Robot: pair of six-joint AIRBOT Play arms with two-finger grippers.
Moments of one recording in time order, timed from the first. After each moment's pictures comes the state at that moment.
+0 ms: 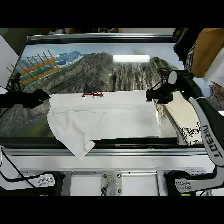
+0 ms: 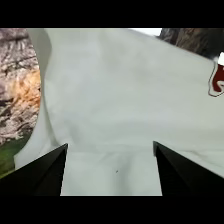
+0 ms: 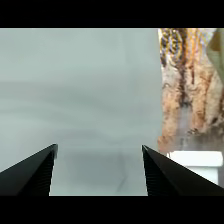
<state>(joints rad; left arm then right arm) 0.44 -1.45 1.22 1.02 -1.08 -1.30 0.10 -1.54 1.40 -1.43 1.23 1.78</state>
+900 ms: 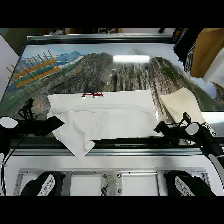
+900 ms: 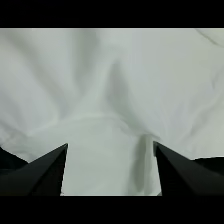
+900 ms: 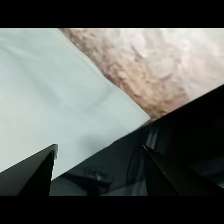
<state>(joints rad) 0.34 -0.91 0.61 1.03 -1.12 -1.37 -0.09 -0.98 0.42 -1.09 0.81 1.98</state>
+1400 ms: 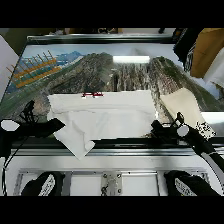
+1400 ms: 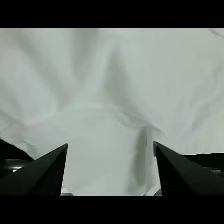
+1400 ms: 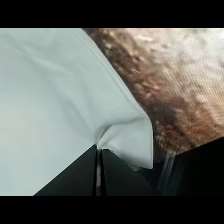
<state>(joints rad) 0.34 -0.88 0.58 1.06 -1.13 -1.40 0.01 -1.06 0.39 -1.03 0.61 1.98</state>
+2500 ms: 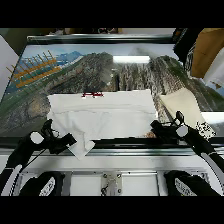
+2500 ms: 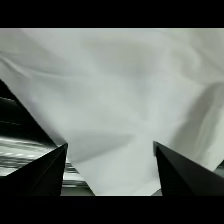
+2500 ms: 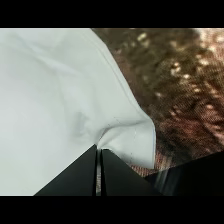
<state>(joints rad) 0.06 -0.88 0.32 1.13 -0.96 -1.72 0.02 -1.05 0.39 -1.02 0.58 1.93</state>
